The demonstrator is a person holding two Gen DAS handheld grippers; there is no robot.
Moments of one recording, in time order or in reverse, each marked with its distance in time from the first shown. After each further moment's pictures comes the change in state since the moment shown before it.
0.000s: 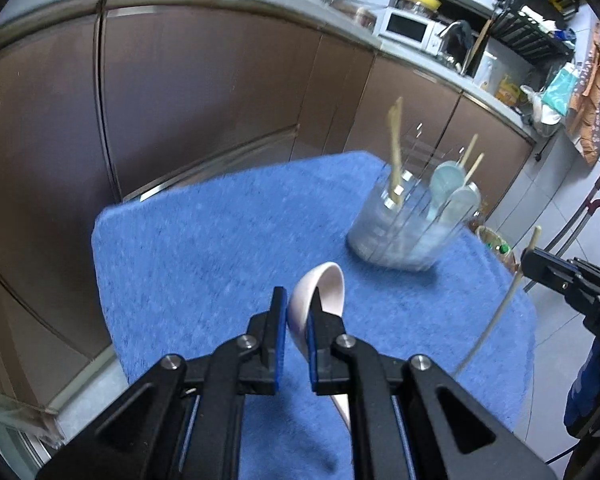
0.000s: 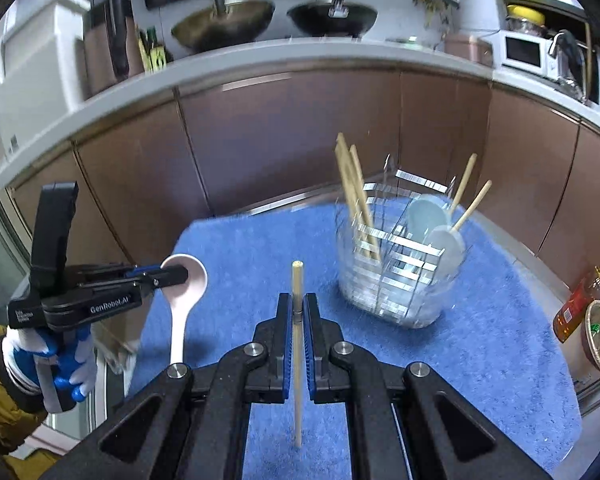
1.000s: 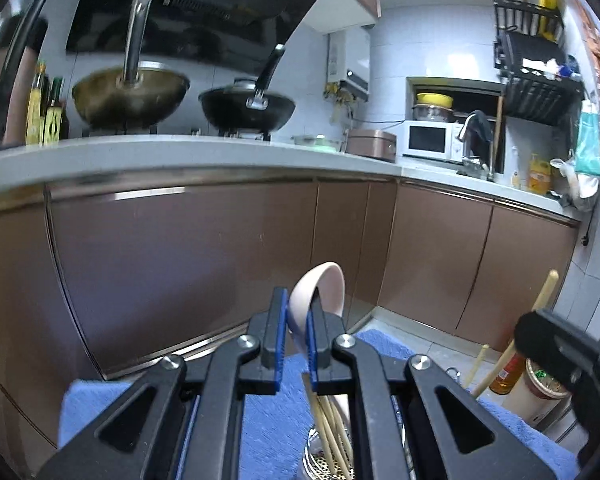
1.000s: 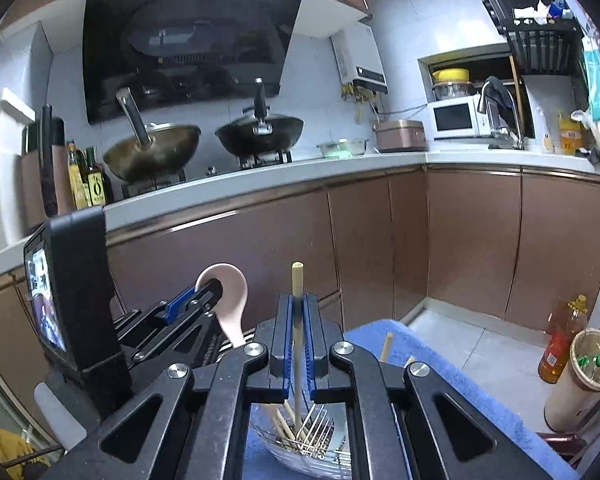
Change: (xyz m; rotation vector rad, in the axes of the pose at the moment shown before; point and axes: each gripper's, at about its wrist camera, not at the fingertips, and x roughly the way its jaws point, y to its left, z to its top) left arm 0.066 -0.126 0.124 0.017 -0.505 0.235; right arm 0.017 -0.059 0.080 0.121 -0.403 -0.180
